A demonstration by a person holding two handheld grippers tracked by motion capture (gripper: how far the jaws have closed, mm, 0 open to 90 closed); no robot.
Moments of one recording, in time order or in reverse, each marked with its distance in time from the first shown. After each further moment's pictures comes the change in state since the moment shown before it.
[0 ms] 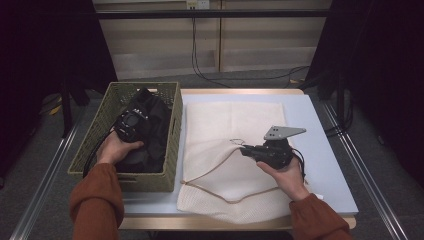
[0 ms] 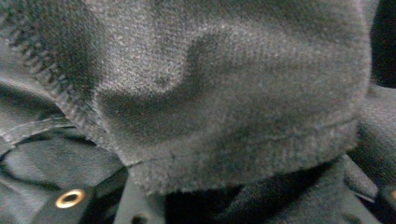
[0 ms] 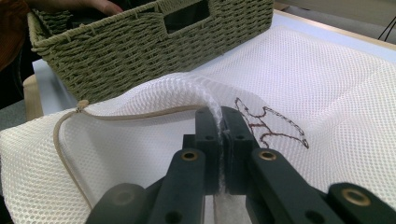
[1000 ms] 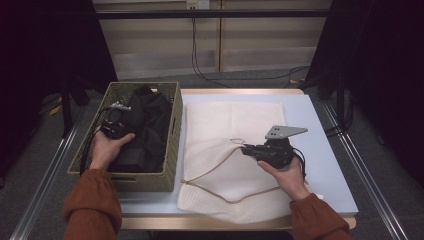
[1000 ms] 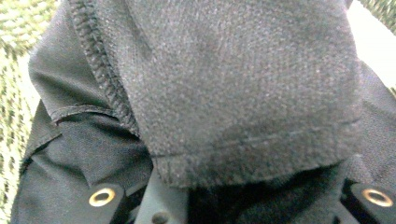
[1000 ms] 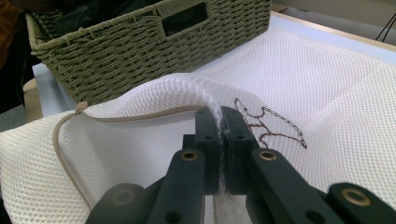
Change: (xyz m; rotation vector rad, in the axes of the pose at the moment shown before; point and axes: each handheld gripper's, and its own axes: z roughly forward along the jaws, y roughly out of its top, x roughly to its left) left arm 0.015 -0.017 -0.040 -0.295 -0.066 -0.154; right arm -0.001 0.001 -0.002 -0.010 -0.004 0.010
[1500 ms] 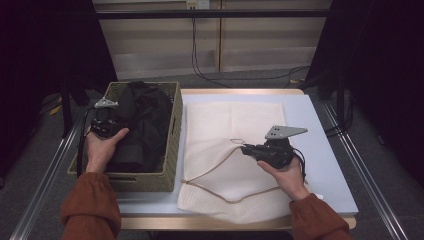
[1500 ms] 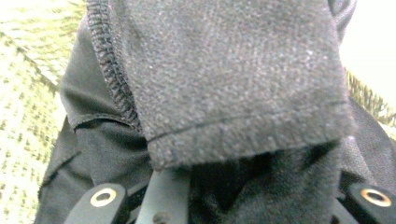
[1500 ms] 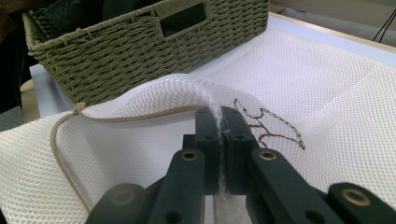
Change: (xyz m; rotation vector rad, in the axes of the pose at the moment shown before) left arm 0.003 -0.003 -0.028 -0.214 0.016 -0.063; right arm 0.000 0.000 0.001 -0.004 -0.005 0.002
